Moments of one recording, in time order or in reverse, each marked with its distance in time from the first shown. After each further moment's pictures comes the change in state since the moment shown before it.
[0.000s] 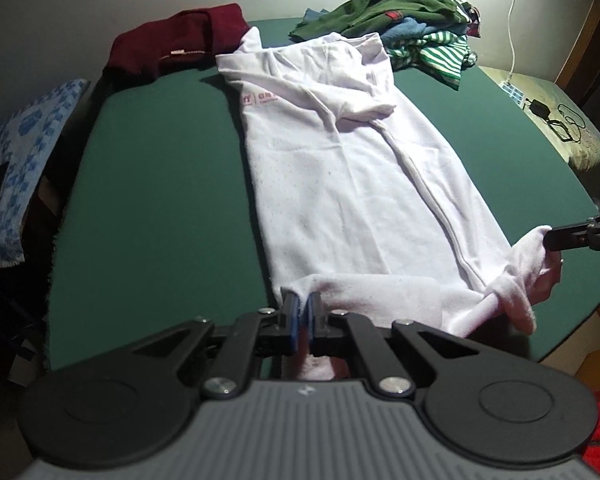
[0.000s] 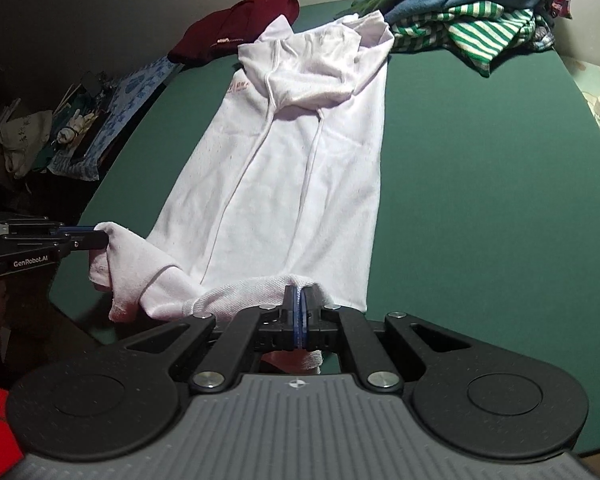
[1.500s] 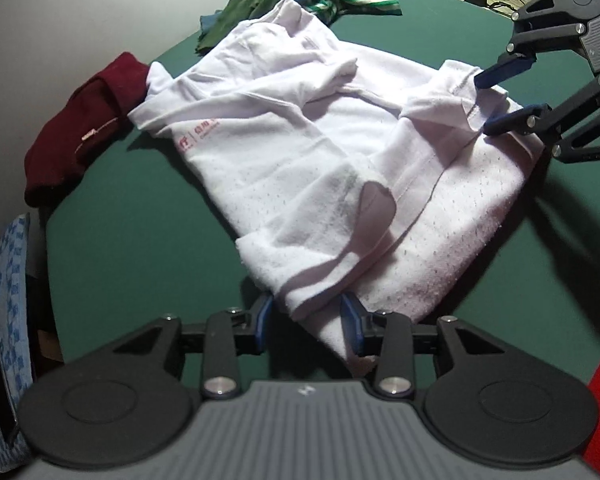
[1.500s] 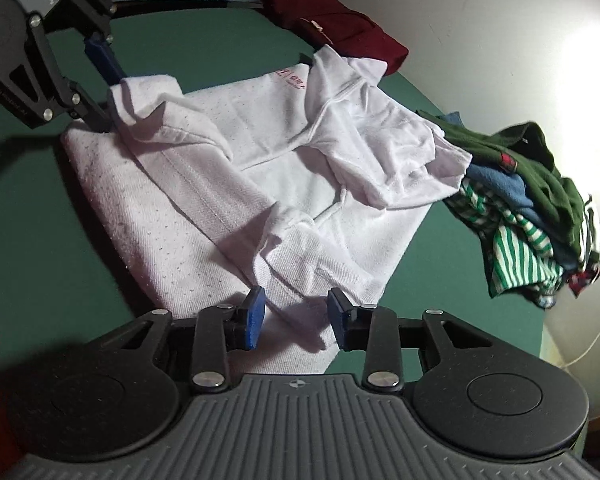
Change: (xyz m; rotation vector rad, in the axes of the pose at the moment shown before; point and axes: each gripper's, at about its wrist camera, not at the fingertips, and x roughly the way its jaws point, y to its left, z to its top) left arm 0.083 0.008 0.026 0.496 0.003 0.001; right arm 0.097 0.050 0.022 -0.846 -0.063 -0.333
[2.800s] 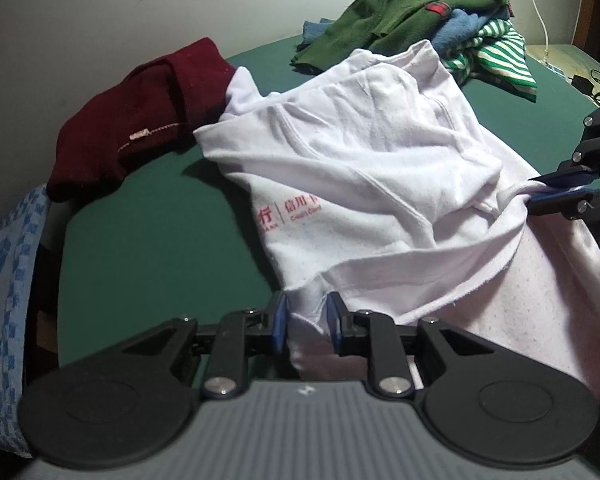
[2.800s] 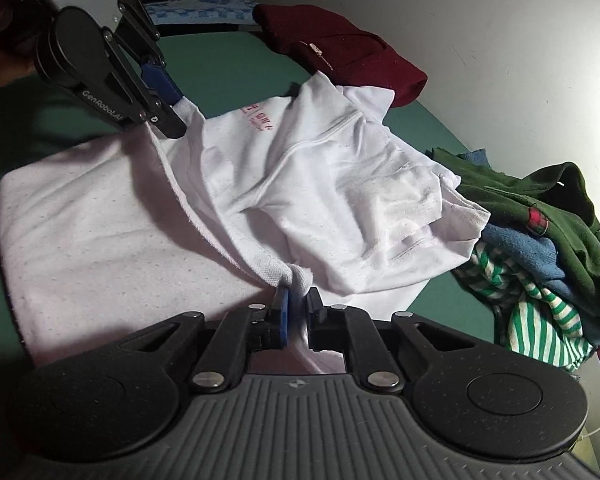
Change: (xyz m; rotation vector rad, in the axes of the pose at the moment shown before) left arm 0.060 0.077 0.085 -0.289 -0.011 0.100; right arm 0.063 -0.077 0.045 -0.008 -0.082 0.124
